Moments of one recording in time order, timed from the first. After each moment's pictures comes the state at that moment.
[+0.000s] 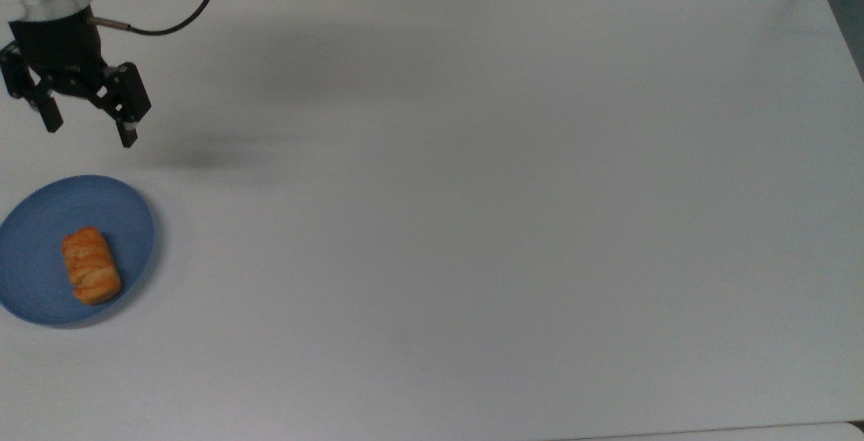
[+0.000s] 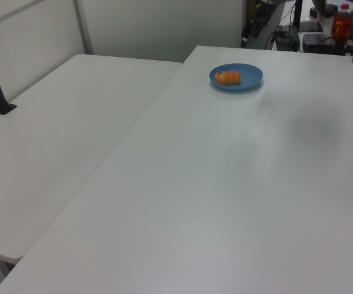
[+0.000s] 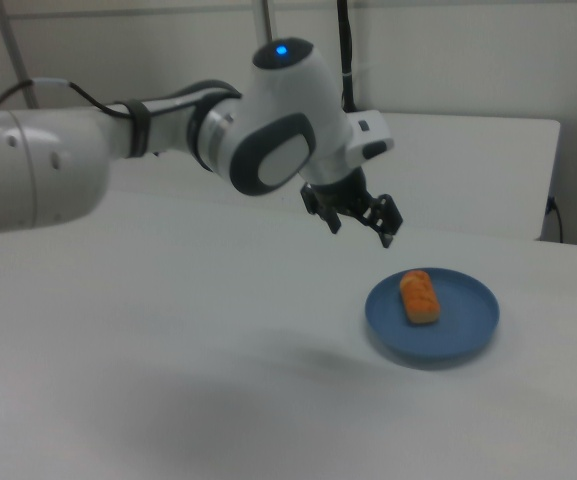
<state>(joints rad) -0.18 0.46 -0.21 -1.39 0.18 2.21 -0.32</state>
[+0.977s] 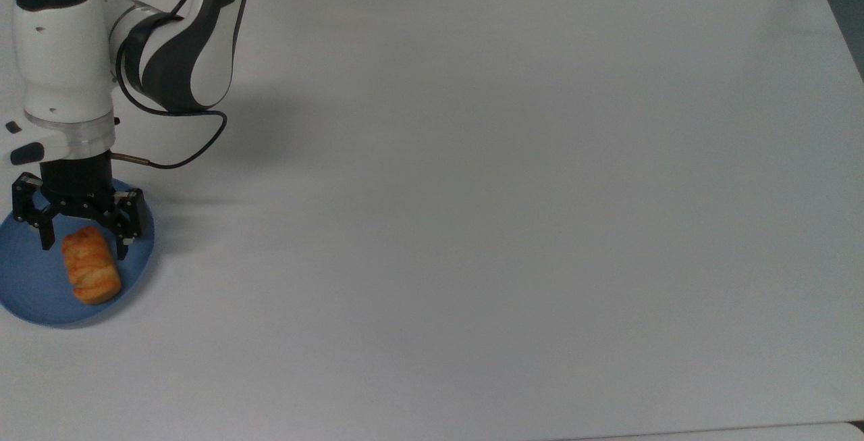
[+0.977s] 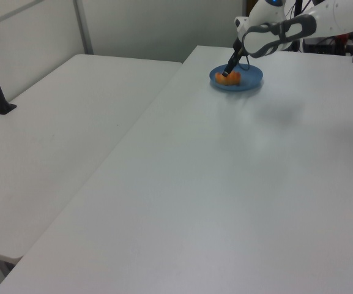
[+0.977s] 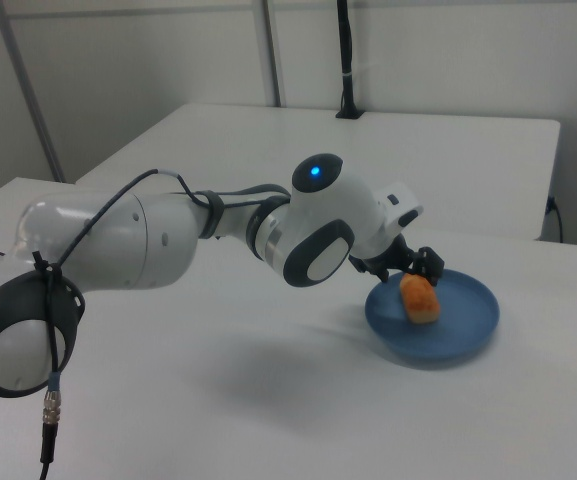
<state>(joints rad) -0.19 0.83 -0.21 -1.24 0.25 2.64 -0.54</state>
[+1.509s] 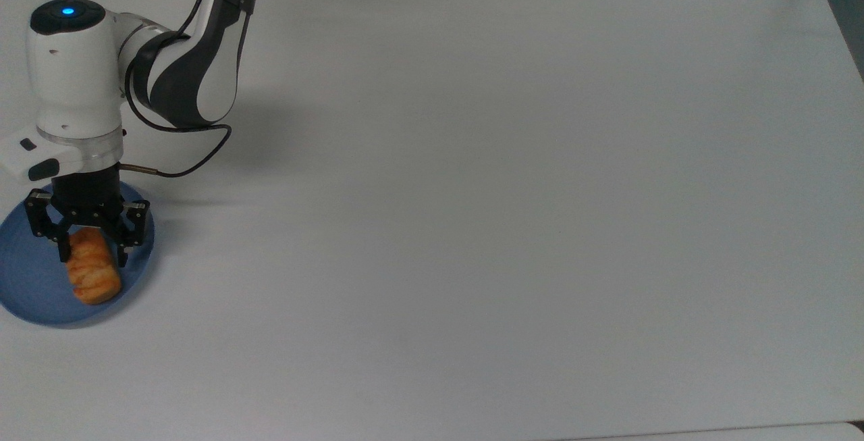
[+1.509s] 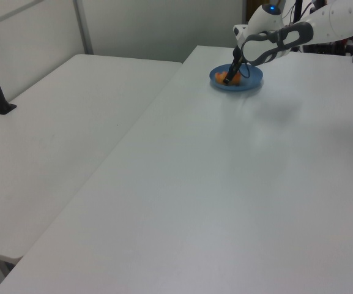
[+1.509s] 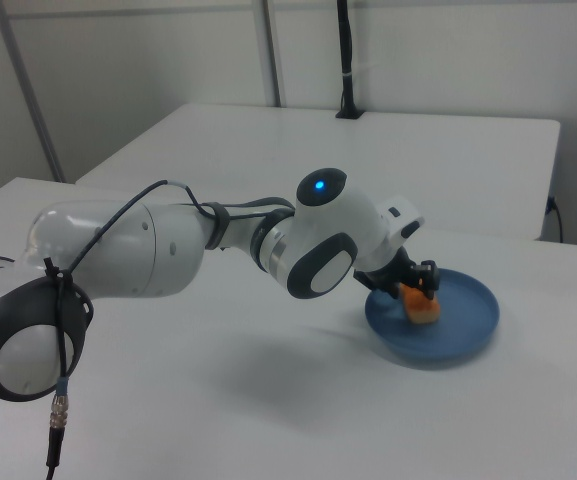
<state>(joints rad) -0.19 0.87 -0.21 -1.24 0.25 2.65 -0.60</state>
